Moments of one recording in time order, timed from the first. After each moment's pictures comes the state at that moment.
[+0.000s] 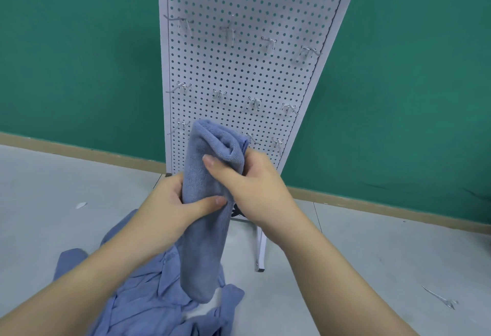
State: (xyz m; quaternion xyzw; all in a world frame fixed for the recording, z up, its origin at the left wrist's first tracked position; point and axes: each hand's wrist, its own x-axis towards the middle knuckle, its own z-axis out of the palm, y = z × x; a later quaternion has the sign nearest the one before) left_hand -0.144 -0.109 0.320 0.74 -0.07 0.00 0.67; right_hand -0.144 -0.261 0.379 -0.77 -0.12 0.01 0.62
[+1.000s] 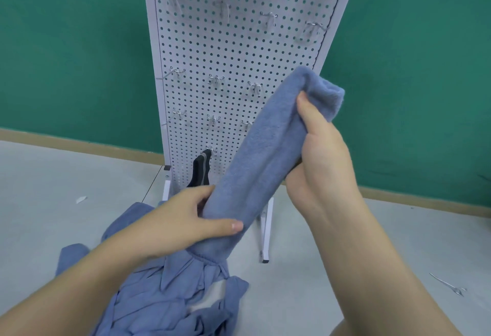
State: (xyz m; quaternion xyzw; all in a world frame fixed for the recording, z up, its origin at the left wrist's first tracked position) left_hand -0.127 -0.113 0.308 0.80 -0.15 -0.19 0.55; right_hand -0.131 -0.290 0.411 -0.50 0.07 -0.09 0.86
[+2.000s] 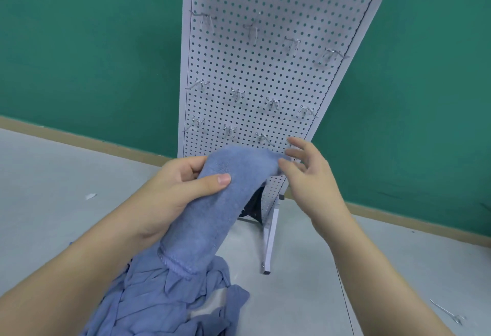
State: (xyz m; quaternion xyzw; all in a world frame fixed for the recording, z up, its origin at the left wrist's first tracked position) left_hand -0.140 -0.079 0.343 0.62 -0.11 -0.12 0.77; right_hand -0.116 -0.301 0.370 -0.85 0.02 -0.10 0.52
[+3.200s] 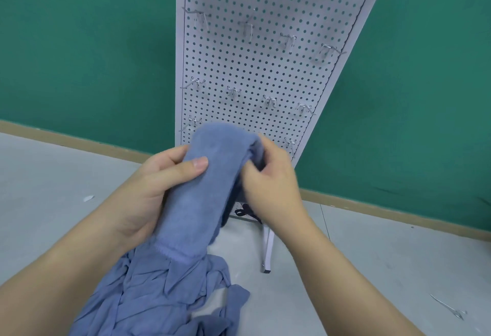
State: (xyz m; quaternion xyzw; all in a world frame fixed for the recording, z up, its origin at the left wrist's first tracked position) left_hand -0.139 -0.072 0.346 0.54 -0.08 -0.10 0.83; right_hand -0.121 -0.247 0.363 -0.80 -0.11 -0.12 0.57
